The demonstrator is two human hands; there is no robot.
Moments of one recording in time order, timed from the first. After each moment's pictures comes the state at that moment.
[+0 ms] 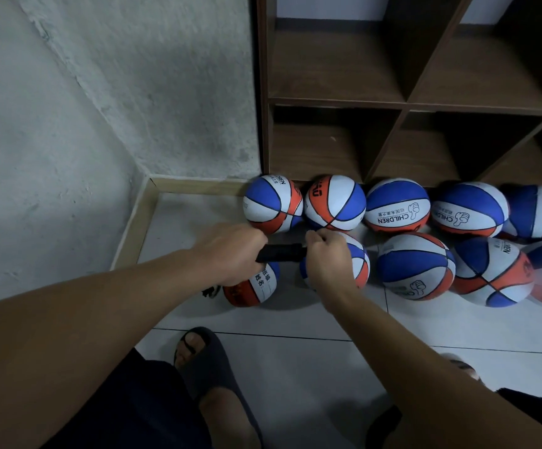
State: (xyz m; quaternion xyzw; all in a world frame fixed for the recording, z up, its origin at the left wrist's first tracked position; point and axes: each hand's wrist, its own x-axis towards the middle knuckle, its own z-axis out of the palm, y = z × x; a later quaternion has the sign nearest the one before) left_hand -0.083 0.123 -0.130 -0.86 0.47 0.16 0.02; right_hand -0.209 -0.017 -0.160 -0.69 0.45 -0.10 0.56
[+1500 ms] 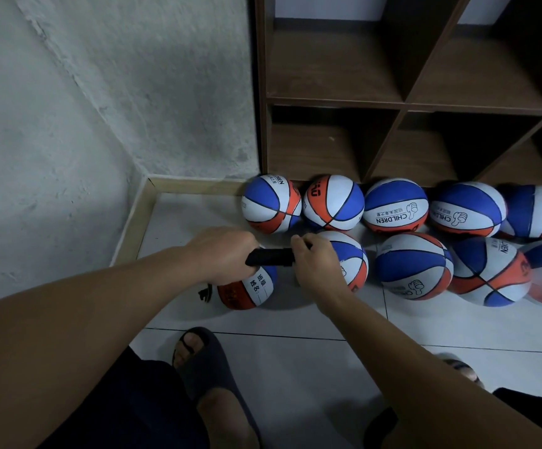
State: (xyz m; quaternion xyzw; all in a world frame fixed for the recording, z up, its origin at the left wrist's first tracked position) left_hand -0.072 0.131 -0.137 -0.85 0.45 0.25 0.01; right_hand -0.208 -0.011 -0.173 -0.72 0.40 -0.04 0.56
